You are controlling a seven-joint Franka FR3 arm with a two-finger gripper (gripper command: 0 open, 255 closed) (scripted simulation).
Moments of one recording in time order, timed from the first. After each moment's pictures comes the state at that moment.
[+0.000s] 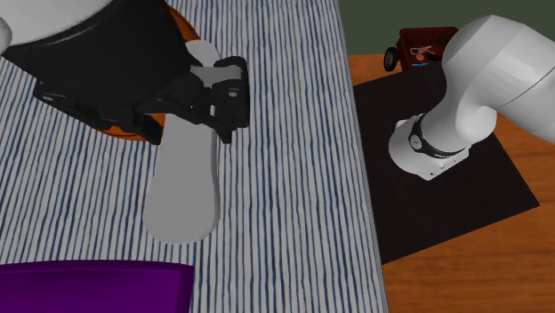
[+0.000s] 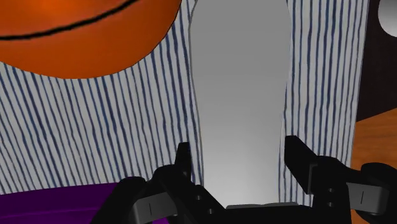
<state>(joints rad) 0.48 -0.20 -0.49 -1.86 -0.08 1.66 -1.25</state>
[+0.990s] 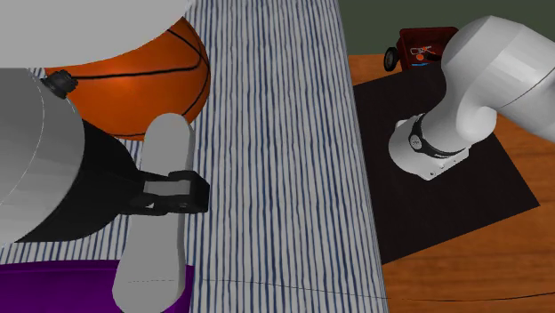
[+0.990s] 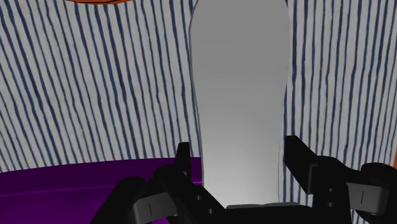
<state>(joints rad) 0.51 0.01 -0.48 -1.77 0.02 1.76 -1.23</state>
